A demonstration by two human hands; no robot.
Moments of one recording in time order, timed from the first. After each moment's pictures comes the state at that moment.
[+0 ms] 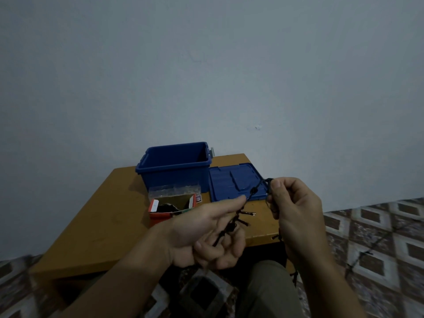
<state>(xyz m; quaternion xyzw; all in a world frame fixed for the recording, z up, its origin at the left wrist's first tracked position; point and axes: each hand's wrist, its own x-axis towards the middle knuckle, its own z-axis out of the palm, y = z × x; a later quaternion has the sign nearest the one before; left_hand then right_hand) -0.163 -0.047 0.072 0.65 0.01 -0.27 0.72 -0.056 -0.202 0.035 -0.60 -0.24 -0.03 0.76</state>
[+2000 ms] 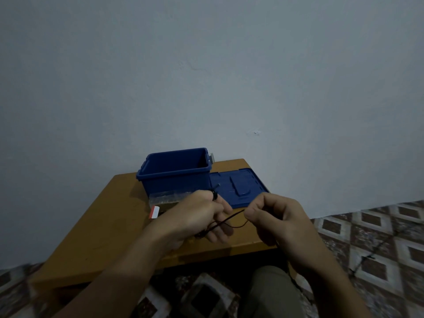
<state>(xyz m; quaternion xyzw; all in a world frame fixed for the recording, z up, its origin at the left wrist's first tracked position) -0.157 -0.049 0.094 0.81 0.18 0.01 0.55 -0.070 -0.216 0.050 -0.60 -0.42 0.13 0.67</state>
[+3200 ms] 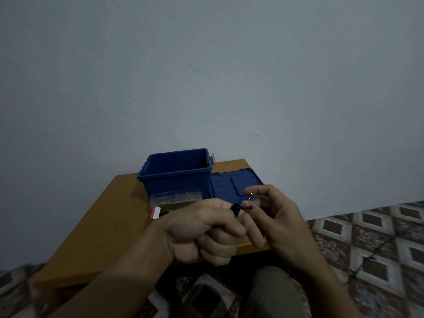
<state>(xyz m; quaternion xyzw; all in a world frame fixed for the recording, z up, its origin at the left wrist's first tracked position) -0.164 -0.047 0.093 0.61 -0.11 -0.24 0.75 -0.068 -0.200 0.040 -0.59 -0.38 0.10 0.70</state>
